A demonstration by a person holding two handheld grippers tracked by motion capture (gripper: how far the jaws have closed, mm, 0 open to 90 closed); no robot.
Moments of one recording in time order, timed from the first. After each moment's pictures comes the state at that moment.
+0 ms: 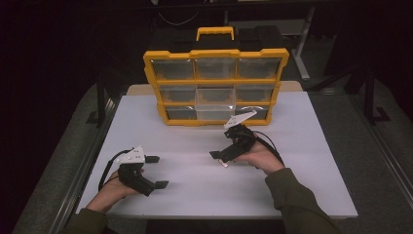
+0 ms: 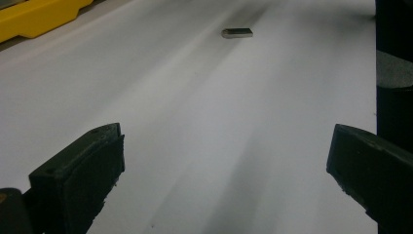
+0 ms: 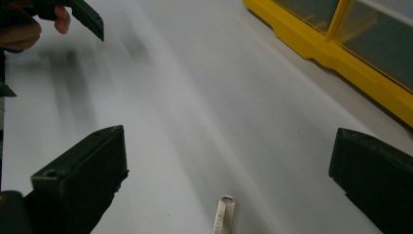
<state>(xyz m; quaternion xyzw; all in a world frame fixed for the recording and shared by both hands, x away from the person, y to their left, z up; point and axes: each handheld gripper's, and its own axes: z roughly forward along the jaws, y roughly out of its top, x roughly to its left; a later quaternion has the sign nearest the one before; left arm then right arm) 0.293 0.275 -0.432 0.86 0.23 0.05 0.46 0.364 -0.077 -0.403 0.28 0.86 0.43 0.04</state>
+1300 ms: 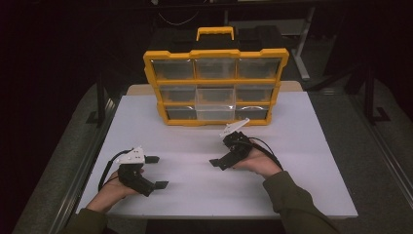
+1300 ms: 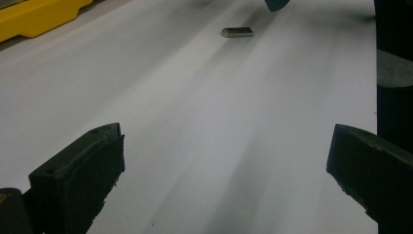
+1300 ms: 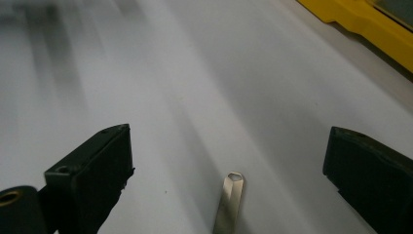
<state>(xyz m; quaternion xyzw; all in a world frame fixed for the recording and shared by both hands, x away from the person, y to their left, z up) 0.292 0.276 -0.433 0.86 0.23 0.05 0.46 0.357 -0.068 -0.424 0.27 0.88 0.38 0.05</state>
